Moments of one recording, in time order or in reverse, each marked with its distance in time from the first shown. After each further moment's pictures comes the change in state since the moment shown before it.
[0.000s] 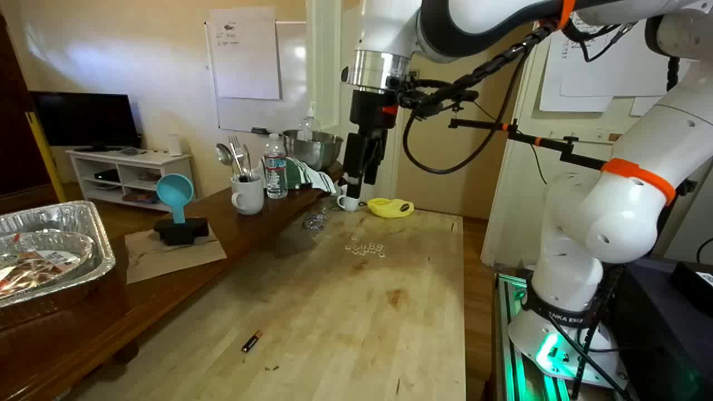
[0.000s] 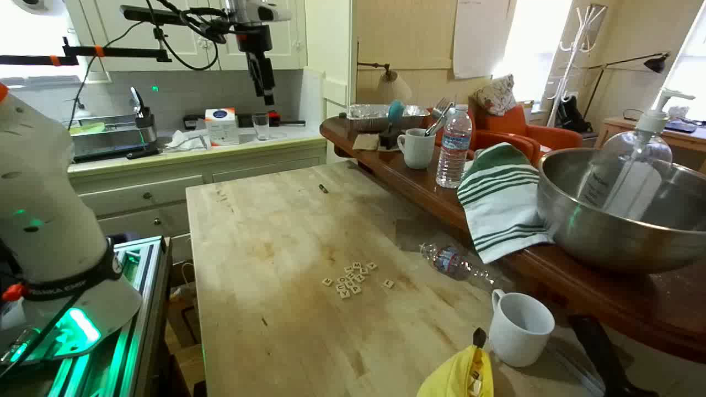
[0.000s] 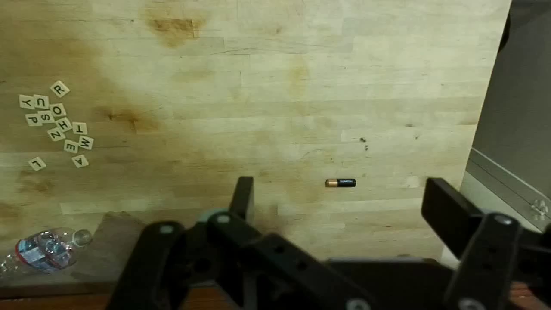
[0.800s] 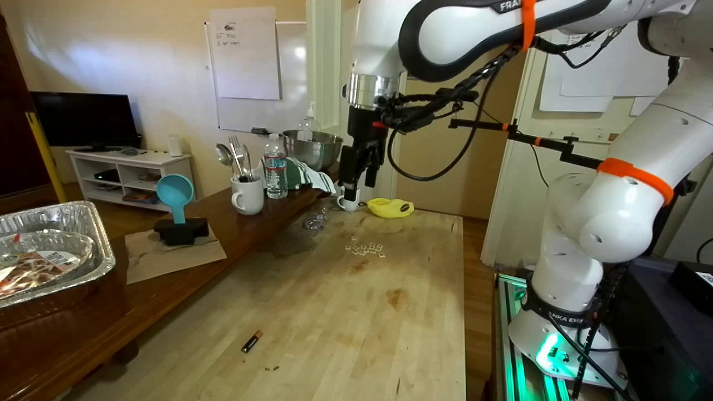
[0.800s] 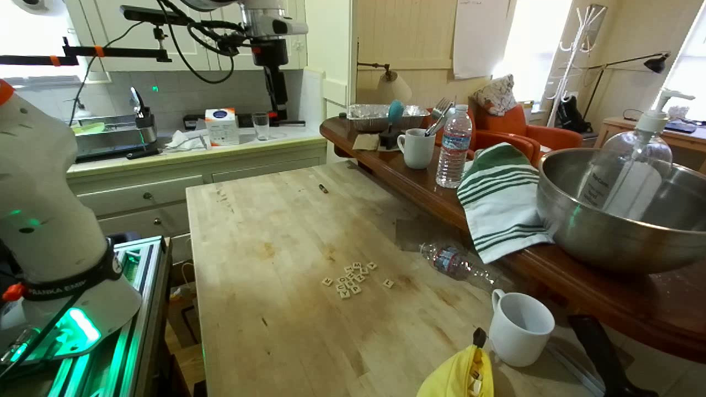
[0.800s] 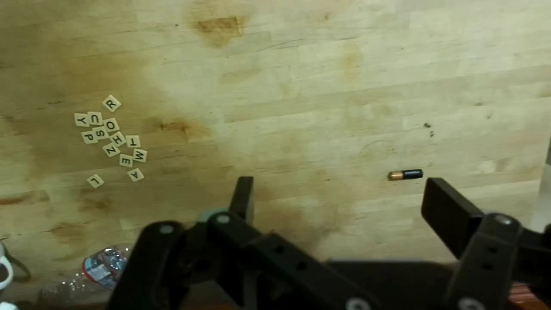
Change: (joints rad) arm -0.074 0.051 -0.032 -0.030 -0.073 0.047 0.044
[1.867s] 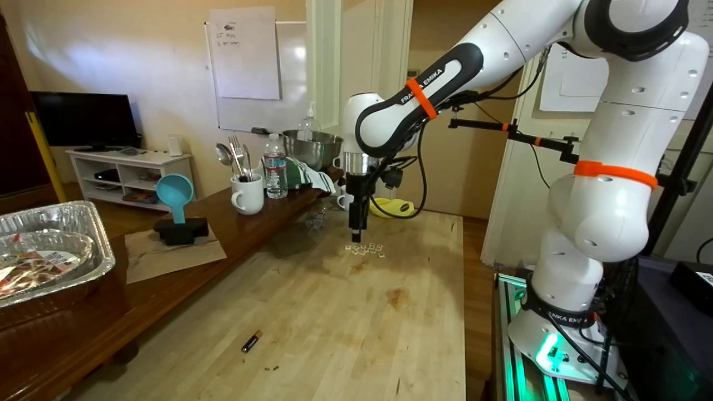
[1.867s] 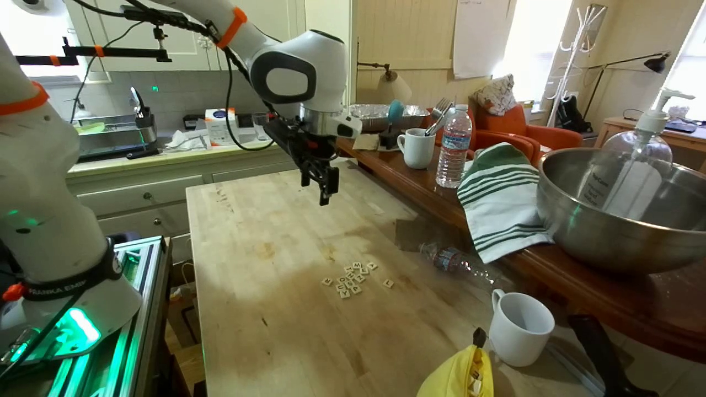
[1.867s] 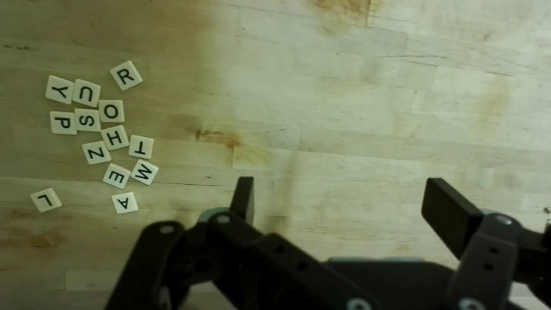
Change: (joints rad) arm -0.047 0.363 -0.247 -0.065 0.053 0.273 -0.607
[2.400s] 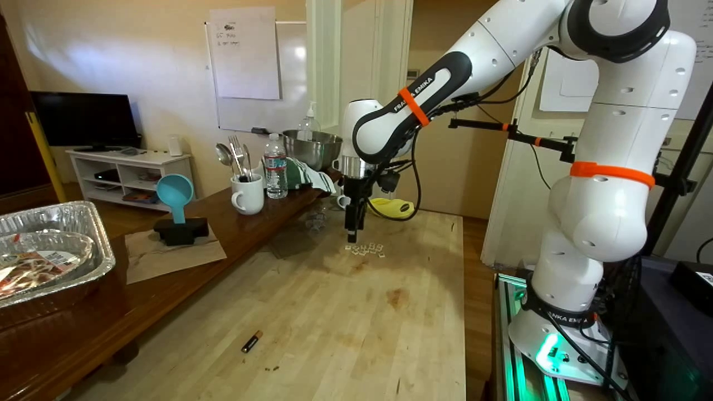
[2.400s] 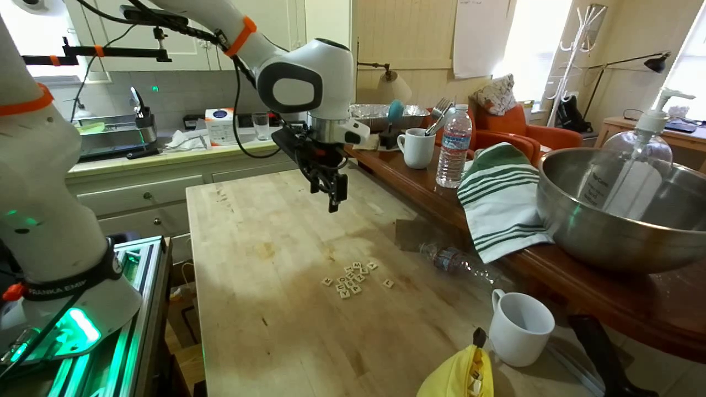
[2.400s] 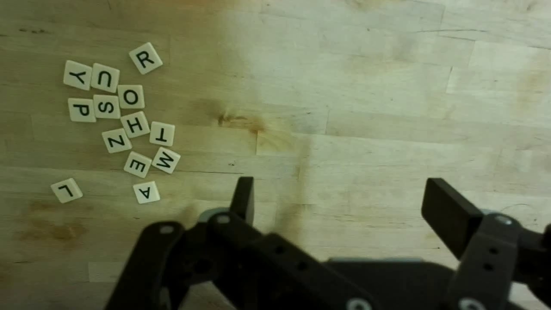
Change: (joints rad) arm -0.018 0.048 -0.006 0.014 -0.007 0.066 0.004
